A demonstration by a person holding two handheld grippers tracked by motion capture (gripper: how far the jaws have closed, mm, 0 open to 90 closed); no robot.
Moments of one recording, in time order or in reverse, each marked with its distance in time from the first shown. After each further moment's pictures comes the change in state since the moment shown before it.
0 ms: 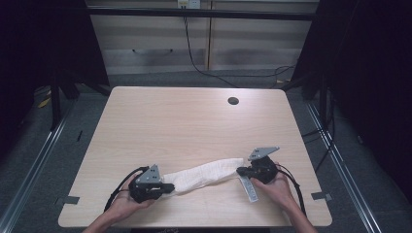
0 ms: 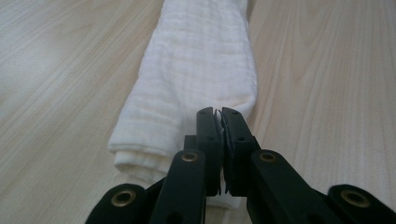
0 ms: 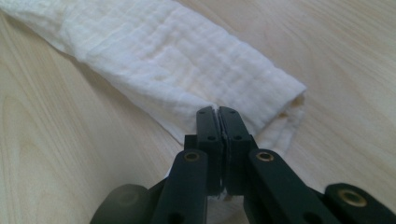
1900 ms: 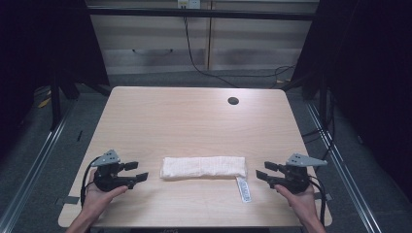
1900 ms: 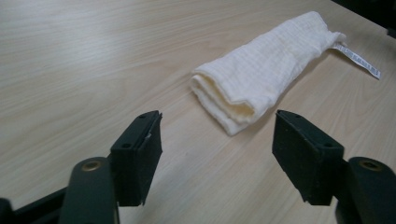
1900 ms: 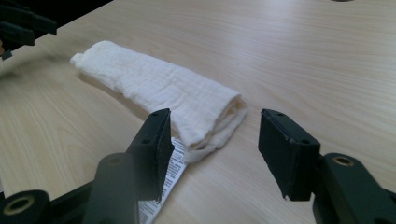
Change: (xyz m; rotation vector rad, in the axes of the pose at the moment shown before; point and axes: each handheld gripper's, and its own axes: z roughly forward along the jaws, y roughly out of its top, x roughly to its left) left arm 0.042 -0.033 -0.078 -0.192 0.188 -0.370; right arm 0.004 -0.039 -0.079 -0.325 -0.068 0.216
